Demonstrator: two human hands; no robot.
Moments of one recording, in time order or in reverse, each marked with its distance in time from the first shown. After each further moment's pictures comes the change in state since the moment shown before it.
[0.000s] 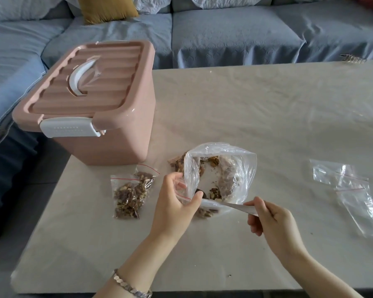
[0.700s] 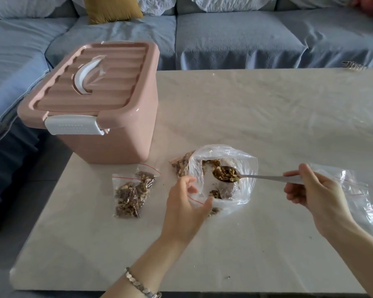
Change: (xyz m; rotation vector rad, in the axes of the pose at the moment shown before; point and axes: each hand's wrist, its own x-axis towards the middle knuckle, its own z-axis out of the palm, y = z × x) left_hand -0.006 0.005 0.011 0.004 -0.128 -0.050; right_hand 0.039 -0.048 -0.052 0.143 0.185 0.026
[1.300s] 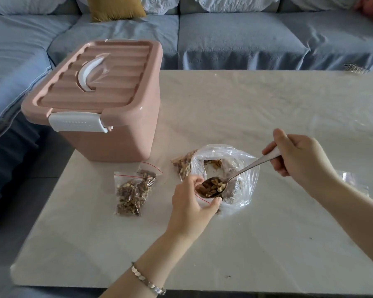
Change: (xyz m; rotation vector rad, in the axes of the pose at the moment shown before) left_hand 0.001 0.003 0.007 0.011 0.001 0.048; right_hand 0.006 -0.058 0.038 -0.360 -0.159 -0.263
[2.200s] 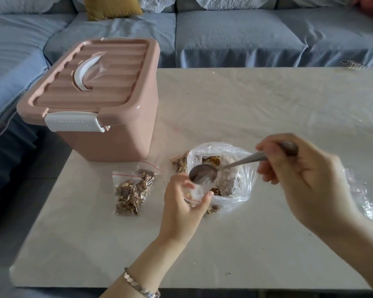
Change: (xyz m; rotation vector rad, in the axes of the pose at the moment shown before) left_hand -0.004 -0.013 -0.004 -0.077 0.209 0.125; right_hand -0.059 -0.017 0.003 0.006 0.009 -0.616
